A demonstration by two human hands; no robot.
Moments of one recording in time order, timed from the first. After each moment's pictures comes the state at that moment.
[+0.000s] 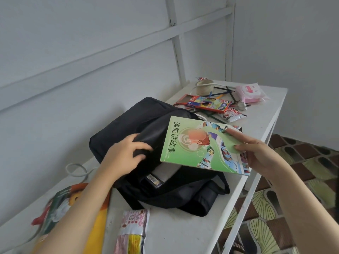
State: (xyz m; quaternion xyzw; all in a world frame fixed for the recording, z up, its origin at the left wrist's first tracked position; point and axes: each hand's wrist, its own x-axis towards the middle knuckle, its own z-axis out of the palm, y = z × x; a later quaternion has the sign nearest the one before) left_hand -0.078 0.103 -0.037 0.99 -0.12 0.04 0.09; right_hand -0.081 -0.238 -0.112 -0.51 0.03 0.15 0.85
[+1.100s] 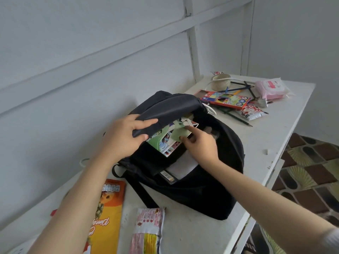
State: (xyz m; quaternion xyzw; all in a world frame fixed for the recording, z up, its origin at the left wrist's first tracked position) left_hand -0.065 0.127 0.001 0.96 -0.15 0.12 0.19; right_hand -0.035 -0.067 -0.106 -0.87 -0.03 -0.11 0.48
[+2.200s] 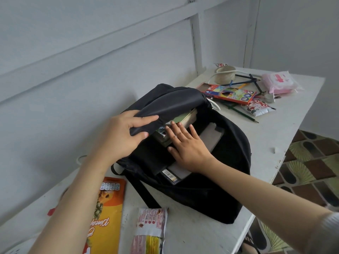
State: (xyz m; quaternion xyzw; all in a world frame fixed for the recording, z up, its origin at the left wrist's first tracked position) left_hand -0.066 0.133 0.000 0.95 -0.15 0.13 0.24; right_hand -0.016 -0.043 -0.136 -0.95 -0.27 -0.10 0.14
